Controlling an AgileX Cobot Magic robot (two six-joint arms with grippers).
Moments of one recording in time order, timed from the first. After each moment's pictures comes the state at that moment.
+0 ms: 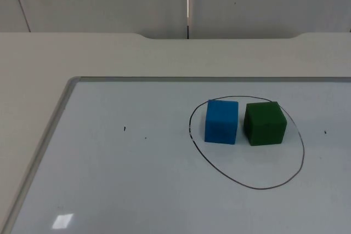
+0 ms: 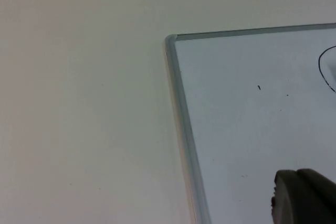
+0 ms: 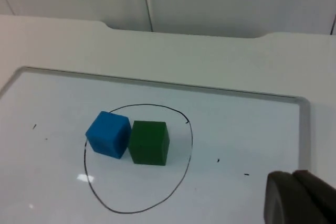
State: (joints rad) right arm 0.27 0.35 -0.59 -0.01 0.77 0.10; left arm -0.09 0.00 -0.50 -0.08 1.08 0.02
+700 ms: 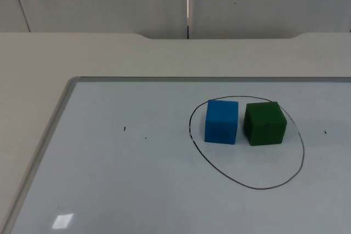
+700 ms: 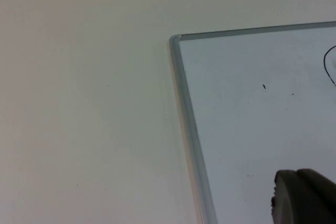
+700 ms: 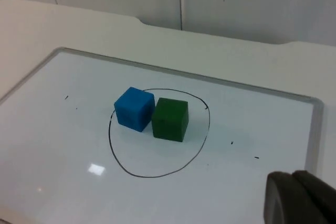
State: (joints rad) right arm 0.27 0.02 -0.58 0.08 1.02 -0.04; left arm -0.09 0.00 -0.50 -0.07 1.08 0.02
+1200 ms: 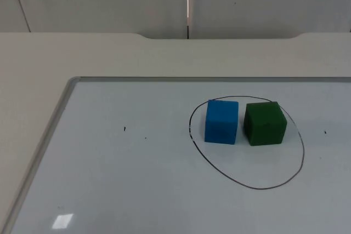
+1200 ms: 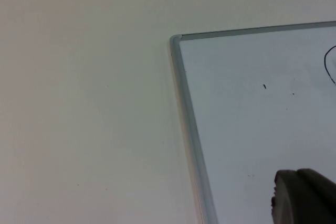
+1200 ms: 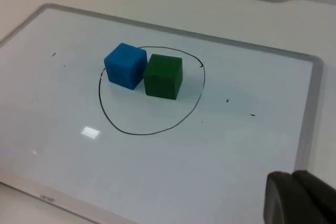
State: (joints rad) right arm 0.27 0.00 -0.52 0.05 1.08 -0.04; left arm -0.09 0.00 -0.50 -0.07 1.08 0.03
